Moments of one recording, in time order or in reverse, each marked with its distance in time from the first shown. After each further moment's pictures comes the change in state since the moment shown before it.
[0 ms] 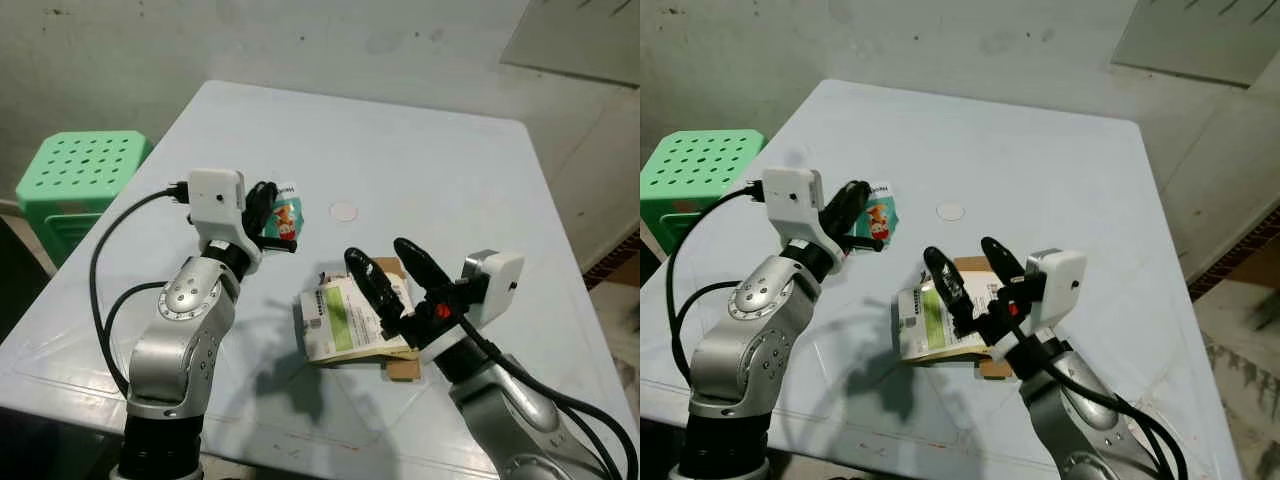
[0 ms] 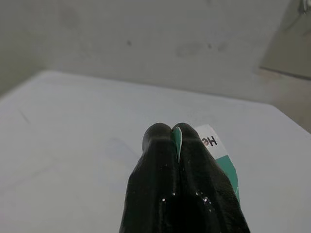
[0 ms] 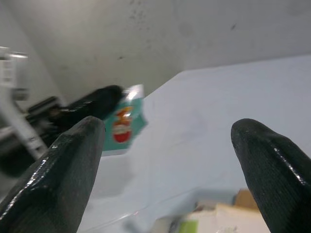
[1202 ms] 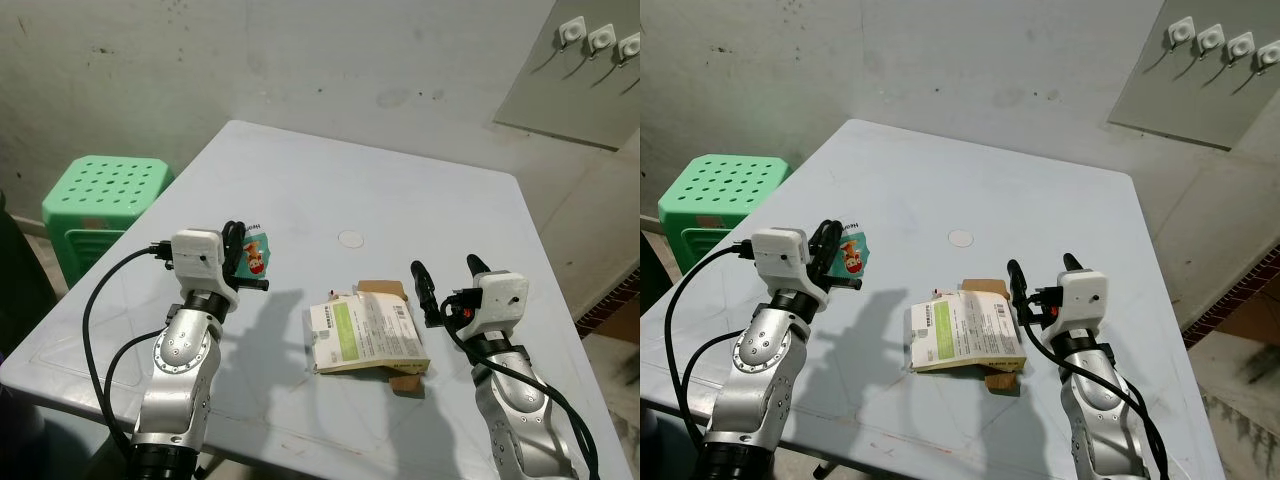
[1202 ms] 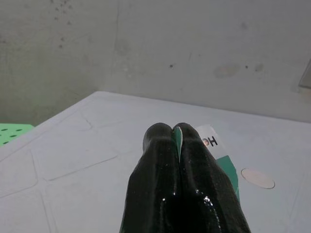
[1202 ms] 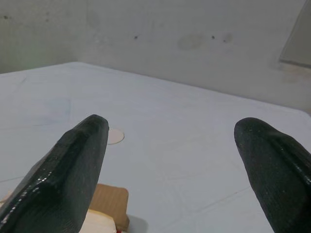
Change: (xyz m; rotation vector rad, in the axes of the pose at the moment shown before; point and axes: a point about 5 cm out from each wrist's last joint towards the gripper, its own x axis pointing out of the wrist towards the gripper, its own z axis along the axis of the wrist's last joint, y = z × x) left arm -0.021 0.026 -0.071 0.056 -0.039 0.079; right arm -0.012 -0.101 -0.050 -0.414 0.027 -0.386
